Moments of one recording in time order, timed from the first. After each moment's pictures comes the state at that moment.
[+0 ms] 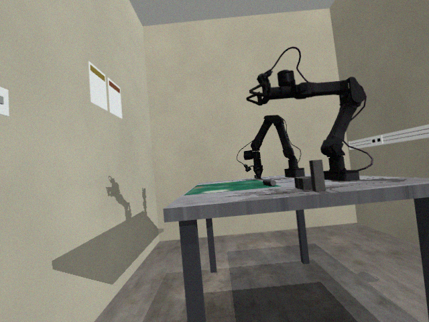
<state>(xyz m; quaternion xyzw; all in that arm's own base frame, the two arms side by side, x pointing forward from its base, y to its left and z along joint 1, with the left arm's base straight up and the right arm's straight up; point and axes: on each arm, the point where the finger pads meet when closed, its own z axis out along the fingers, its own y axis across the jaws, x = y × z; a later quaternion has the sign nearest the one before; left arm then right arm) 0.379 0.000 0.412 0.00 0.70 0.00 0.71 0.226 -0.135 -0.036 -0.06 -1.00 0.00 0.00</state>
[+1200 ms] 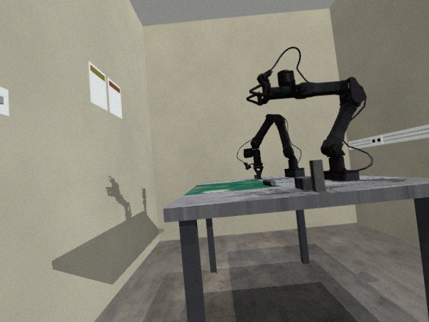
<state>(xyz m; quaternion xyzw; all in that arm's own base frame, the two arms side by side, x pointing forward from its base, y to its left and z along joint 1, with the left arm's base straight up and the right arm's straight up) 0.379 0.000 0.412 0.00 0.70 0.00 0.71 0.224 -0.134 -0.019 -0.06 -1.00 0.00 0.01</state>
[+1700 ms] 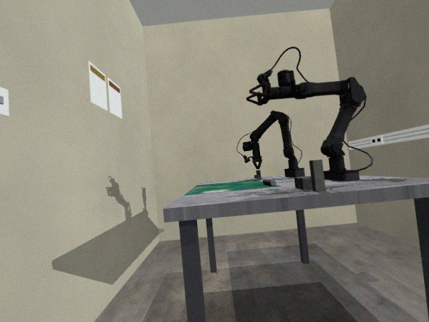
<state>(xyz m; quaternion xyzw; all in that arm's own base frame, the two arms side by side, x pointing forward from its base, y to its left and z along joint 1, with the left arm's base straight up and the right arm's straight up) 0.379 0.000 0.412 0.00 0.70 0.00 0.71 0.227 -0.135 0.035 -0.06 -1.00 0.00 0.00</state>
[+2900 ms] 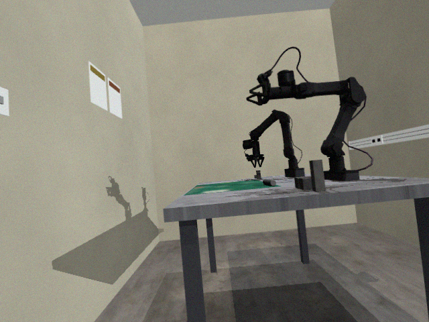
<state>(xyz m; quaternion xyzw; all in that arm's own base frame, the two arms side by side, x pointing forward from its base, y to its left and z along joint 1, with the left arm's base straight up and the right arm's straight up) 0.379 0.000 0.412 0.00 0.70 0.00 0.71 0.228 -0.134 0.050 -0.47 -0.88 -0.01 0.00</state>
